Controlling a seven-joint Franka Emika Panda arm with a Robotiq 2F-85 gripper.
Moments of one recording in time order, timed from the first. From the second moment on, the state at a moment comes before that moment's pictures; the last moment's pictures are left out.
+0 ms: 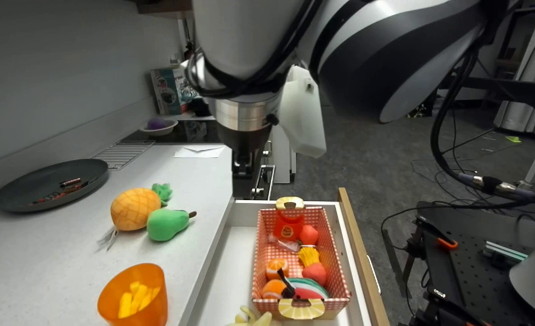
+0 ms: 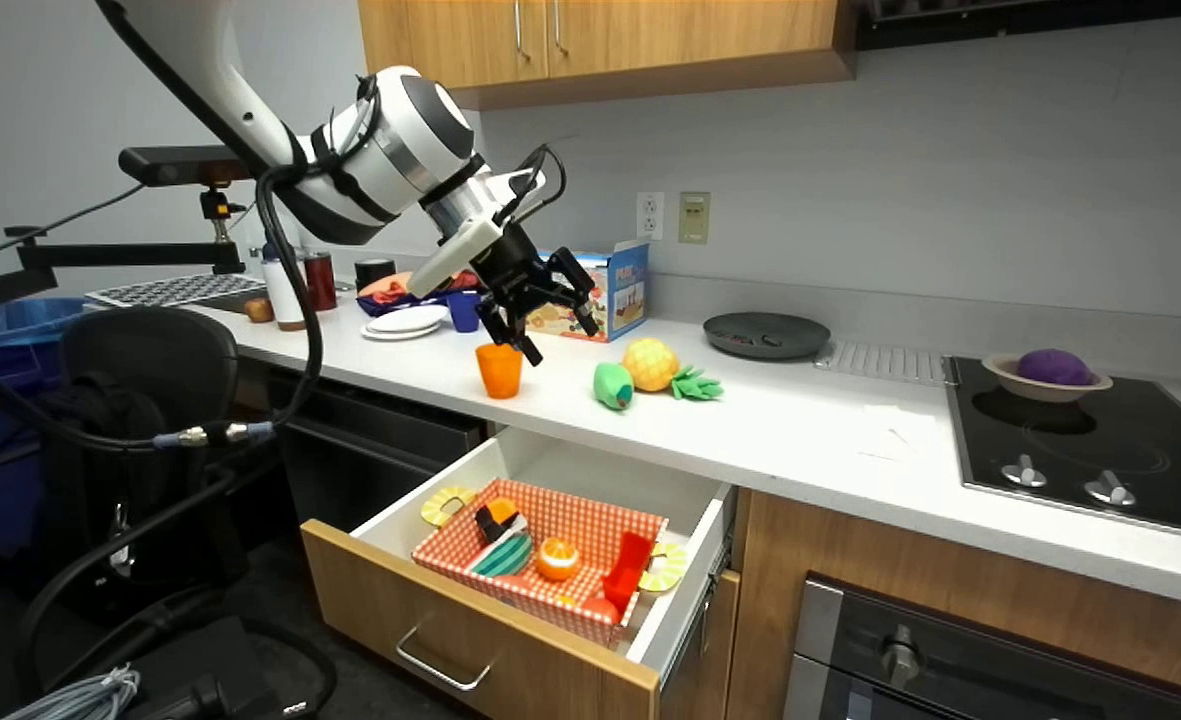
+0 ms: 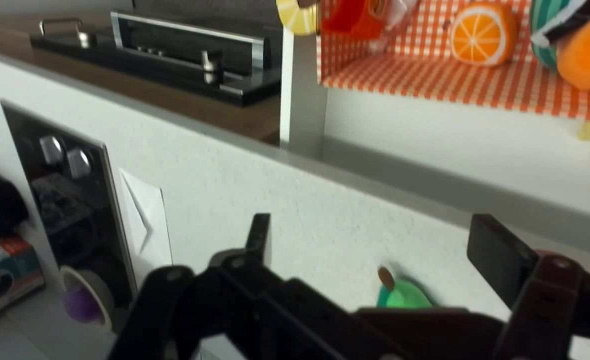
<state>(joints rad) 0.38 0.06 0.00 -2.16 -0.75 2.26 0.44</state>
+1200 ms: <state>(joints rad) 0.18 -0.08 0.05 -2.36 -0.34 2.15 0.28</state>
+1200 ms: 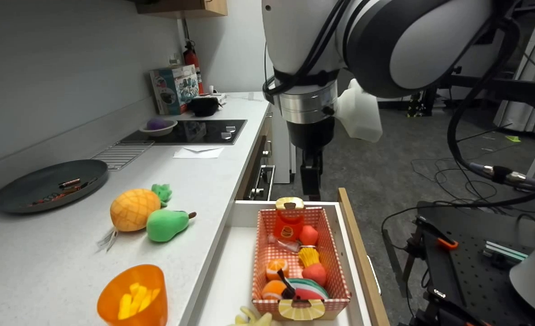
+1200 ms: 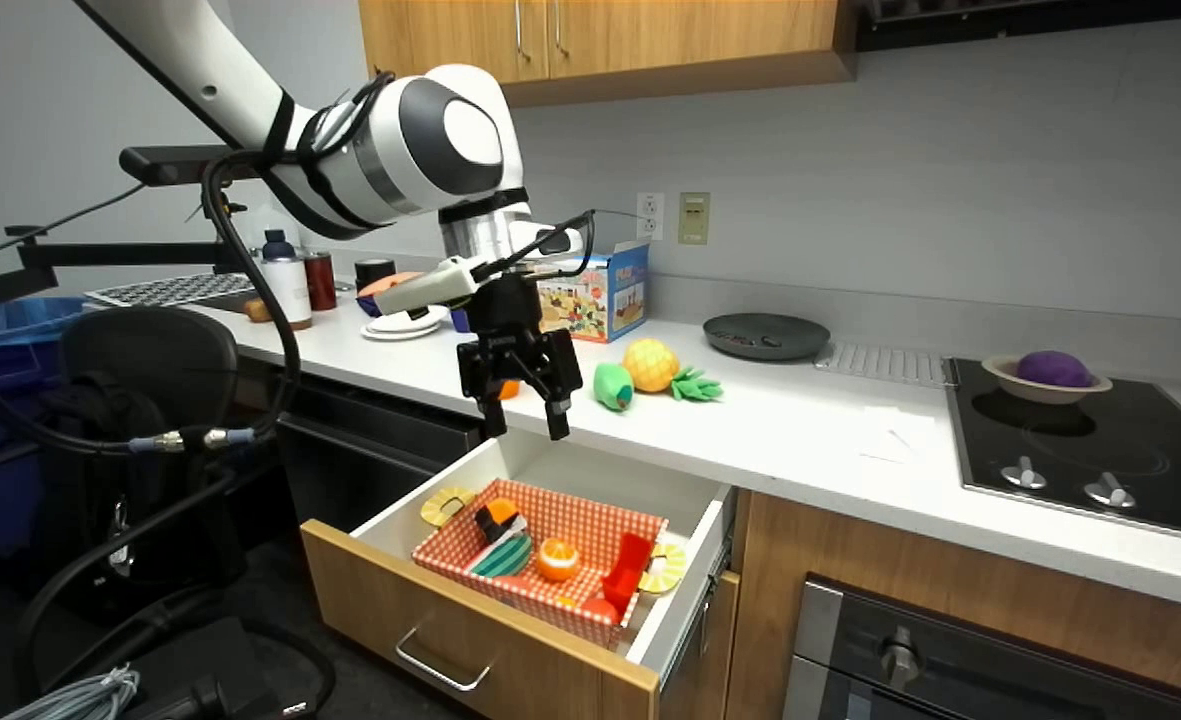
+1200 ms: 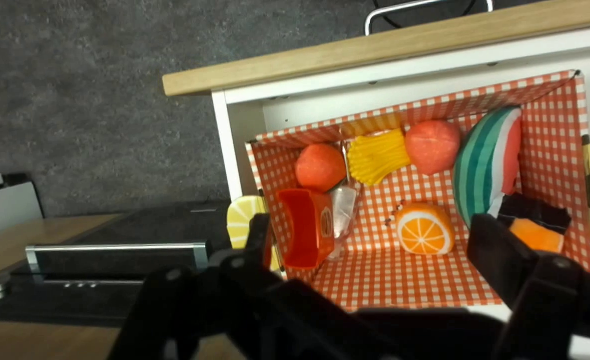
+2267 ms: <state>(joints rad) 0.06 -0.16 0.03 -2.66 -0.16 2.09 0.24</state>
